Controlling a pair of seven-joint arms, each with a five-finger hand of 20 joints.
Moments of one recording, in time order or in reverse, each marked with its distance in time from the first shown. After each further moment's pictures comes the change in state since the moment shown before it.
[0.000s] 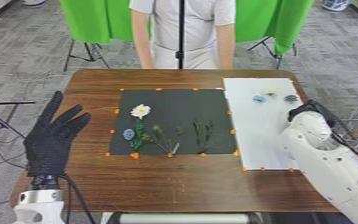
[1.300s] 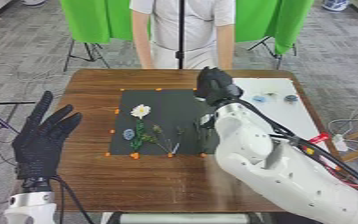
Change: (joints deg) left arm 2.1 0.1 -2.5 -1.0 -1.0 0.4 1.1; right arm 15.2 -5.5 -30.4 -16.0 -5.7 14.7 -21.3
